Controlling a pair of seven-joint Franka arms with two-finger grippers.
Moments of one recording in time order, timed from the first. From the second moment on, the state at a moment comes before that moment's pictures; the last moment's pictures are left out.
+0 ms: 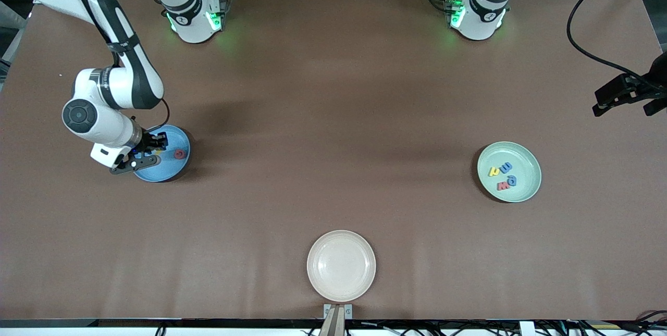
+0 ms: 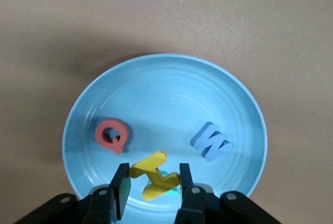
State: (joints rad) left arm 0.02 0.04 -0.02 -1.51 0.02 1.63 0.00; right arm -0.01 0.29 -0.04 -2.23 -0.11 2.40 -0.24
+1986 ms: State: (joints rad) left arm 0.02 0.04 -0.02 -1.51 0.02 1.62 0.00; right arm -0.04 0.37 -0.04 -2.21 0.06 2.47 -0.40
